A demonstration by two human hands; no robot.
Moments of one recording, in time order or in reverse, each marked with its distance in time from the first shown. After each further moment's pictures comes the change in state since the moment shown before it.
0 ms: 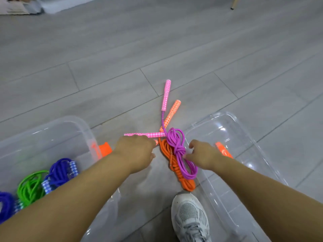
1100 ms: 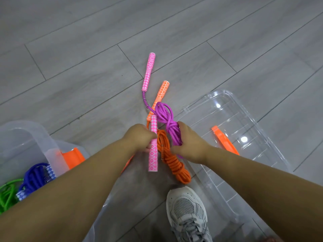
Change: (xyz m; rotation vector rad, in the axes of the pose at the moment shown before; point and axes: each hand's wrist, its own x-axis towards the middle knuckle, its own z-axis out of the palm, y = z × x) left_hand 0.105 0.018 0.057 -1.197 -0.267 -0.494; right_hand 0.033 0.007 0.020 0.321 0.045 -0.181
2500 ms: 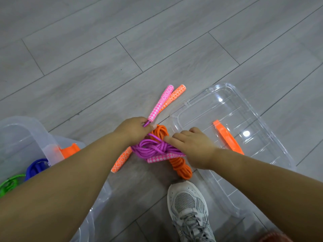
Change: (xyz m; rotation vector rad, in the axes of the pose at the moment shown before) left_hand 0.013 -0.015 -0.017 0.510 0.109 0.309; right_hand -0.012 0.028 0.007 -0.792 0.060 -0.573
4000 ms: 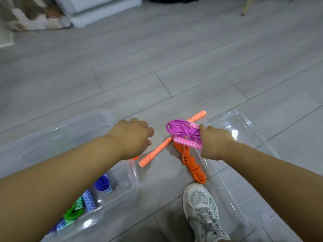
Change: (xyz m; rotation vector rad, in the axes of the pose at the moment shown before) left_hand -0.176 0.004 -0.093 0.826 0.179 0.239; right_hand -0.006 -0.054 -0.105 -0.053 -0.157 0.517
